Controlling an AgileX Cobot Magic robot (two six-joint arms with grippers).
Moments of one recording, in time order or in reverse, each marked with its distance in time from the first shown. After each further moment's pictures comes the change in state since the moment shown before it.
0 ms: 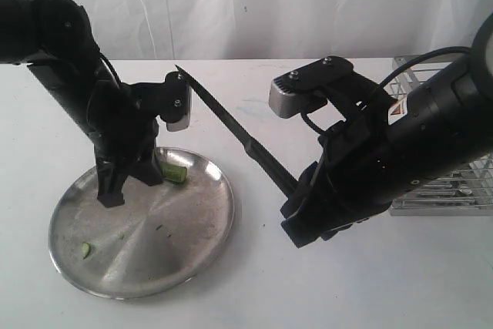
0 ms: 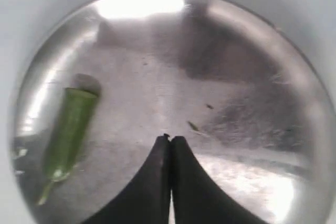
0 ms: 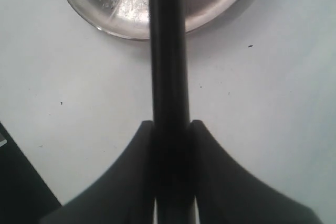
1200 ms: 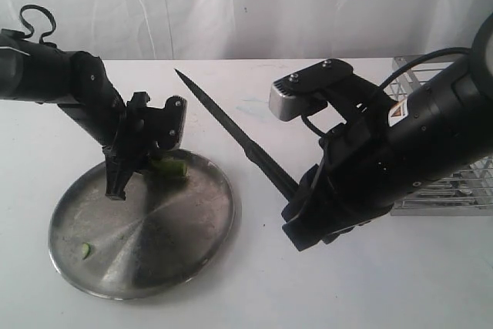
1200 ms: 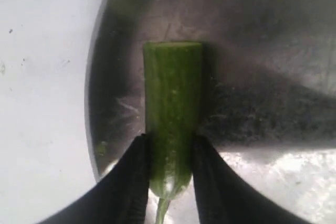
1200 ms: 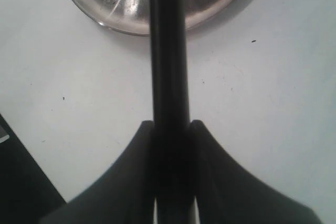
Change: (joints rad) left arm 0.082 0.231 -0.017 0.070 -0.380 0.224; right arm 0.000 0.000 0.000 0.000 0.014 0.000
